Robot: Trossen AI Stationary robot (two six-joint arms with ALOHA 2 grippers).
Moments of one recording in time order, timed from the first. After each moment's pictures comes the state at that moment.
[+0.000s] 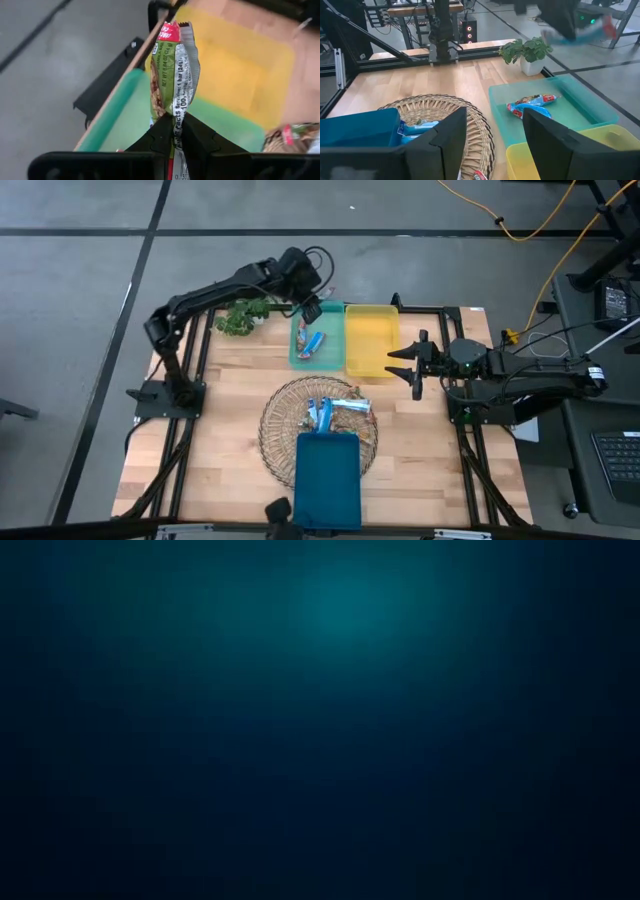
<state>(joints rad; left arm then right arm) 0.60 1.81 1.69 -0.70 0.11 0.06 -0.04 0.68 0.58 -0.15 0.16 0.07</state>
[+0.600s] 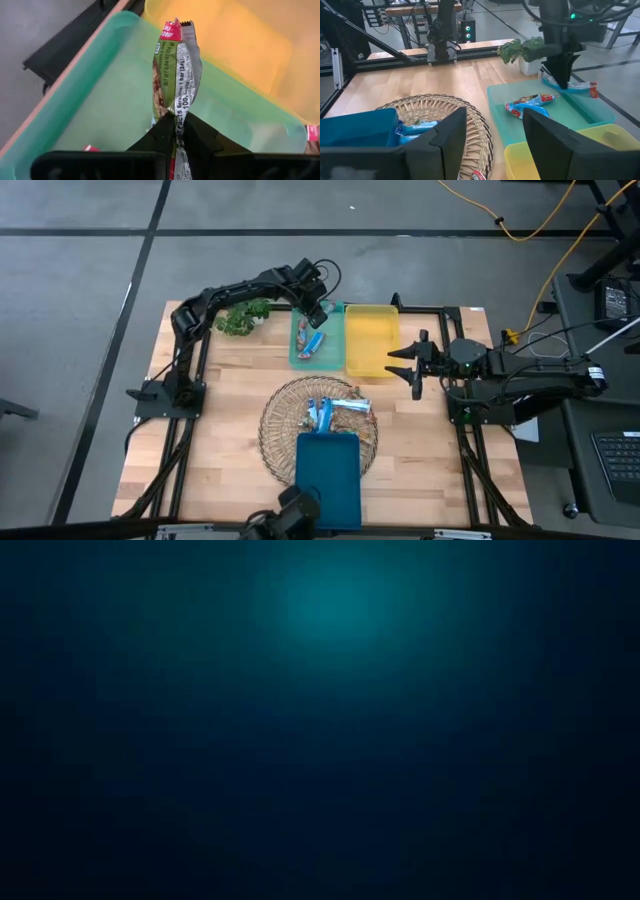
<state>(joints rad) 0.67 2.04 1.69 -0.65 0.28 0.01 -0.04 0.68 0.58 -0.16 0.17 0.07</state>
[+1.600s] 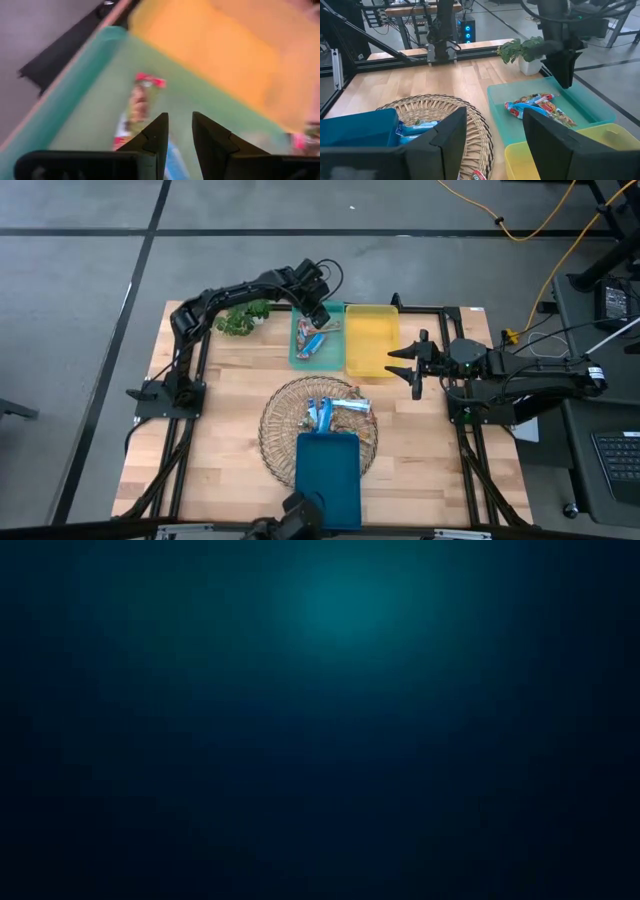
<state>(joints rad) 0.64 2.02 1.69 -0.63 0.30 -0.03 -0.04 0.68 0.58 -0.16 0.17 0.08</state>
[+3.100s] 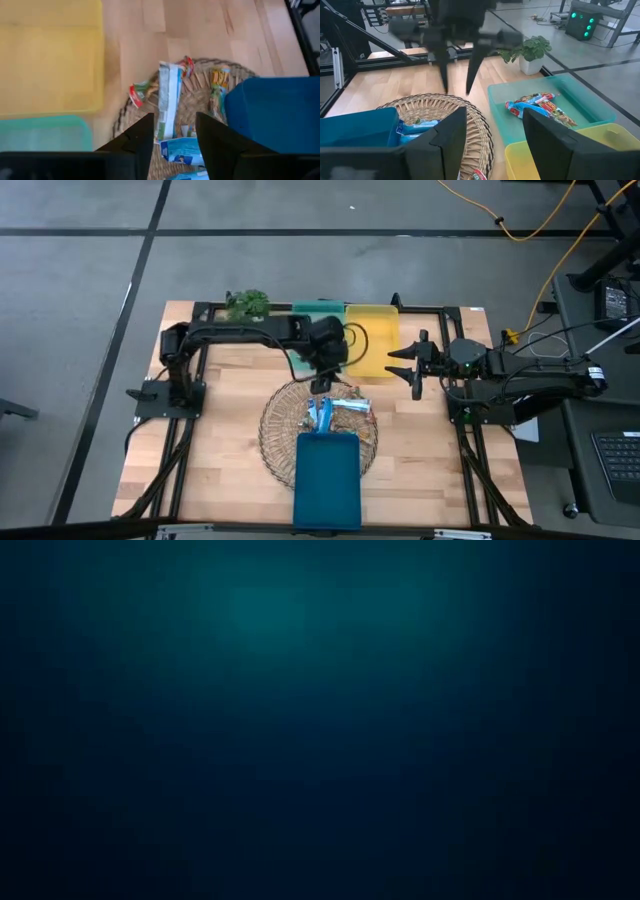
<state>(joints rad) 0.17 1.87 1.69 -0.76 0.26 0.11 -0.04 0.68 0.58 -0.16 0.16 0.07</state>
